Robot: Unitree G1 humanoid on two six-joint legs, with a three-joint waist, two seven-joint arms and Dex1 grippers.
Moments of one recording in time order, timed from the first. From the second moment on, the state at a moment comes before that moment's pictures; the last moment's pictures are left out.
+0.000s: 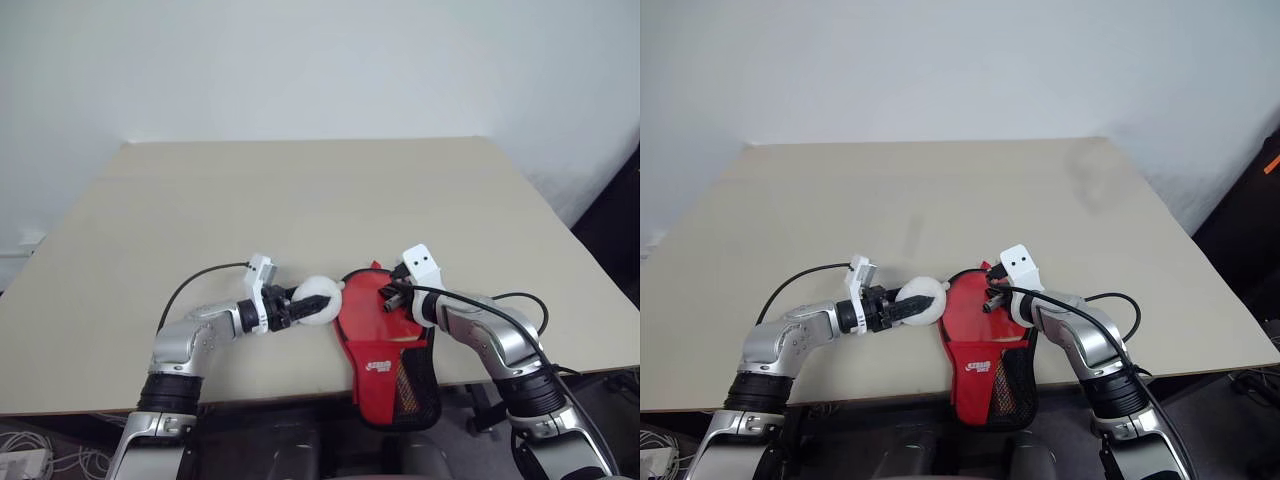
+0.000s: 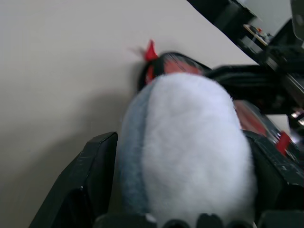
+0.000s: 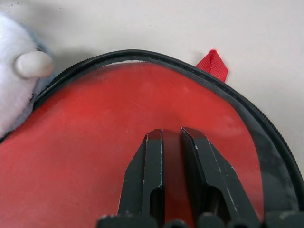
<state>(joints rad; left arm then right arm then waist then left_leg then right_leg) -0.32 0.41 0.00 0.15 -0.53 0.77 -0.87 -0.40 -0.31 0.23 -0.16 0.31 0.97 0.33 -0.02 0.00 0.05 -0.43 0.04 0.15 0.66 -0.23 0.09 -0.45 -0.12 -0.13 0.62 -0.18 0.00</state>
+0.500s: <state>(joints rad) -0.32 0.41 0.00 0.15 -0.53 0.79 -0.88 -0.39 -0.30 0.23 -0.16 0.28 0.97 0.34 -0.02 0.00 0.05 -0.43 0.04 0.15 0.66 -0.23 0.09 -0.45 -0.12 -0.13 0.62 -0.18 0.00</state>
